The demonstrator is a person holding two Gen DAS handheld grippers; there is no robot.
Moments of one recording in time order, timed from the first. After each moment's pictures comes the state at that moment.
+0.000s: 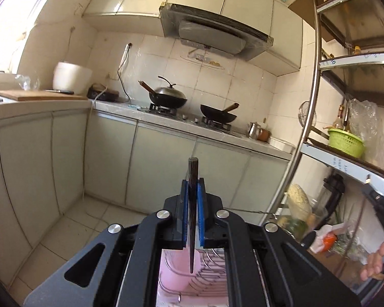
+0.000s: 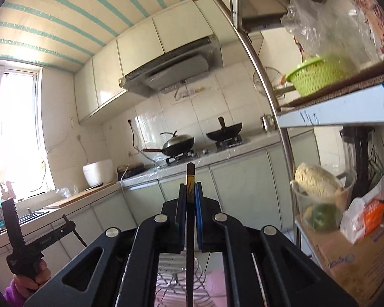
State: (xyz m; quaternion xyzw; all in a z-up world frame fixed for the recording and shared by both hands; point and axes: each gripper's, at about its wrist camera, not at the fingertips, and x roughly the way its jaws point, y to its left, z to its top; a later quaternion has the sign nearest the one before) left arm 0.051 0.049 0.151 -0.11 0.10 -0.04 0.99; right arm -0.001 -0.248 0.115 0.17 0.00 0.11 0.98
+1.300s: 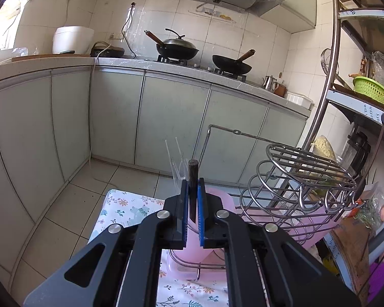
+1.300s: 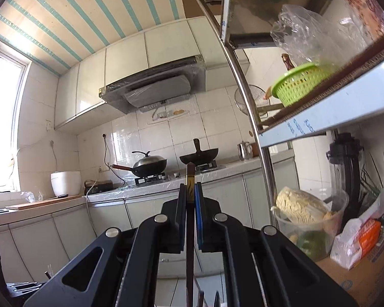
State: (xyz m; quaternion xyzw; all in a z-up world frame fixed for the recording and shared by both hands) left arm 0.102 0.048 0.030 -0.10 0.22 -0.03 0.97; right arm 0.067 -0.244 0.074 0.14 -0.07 0.02 0.99
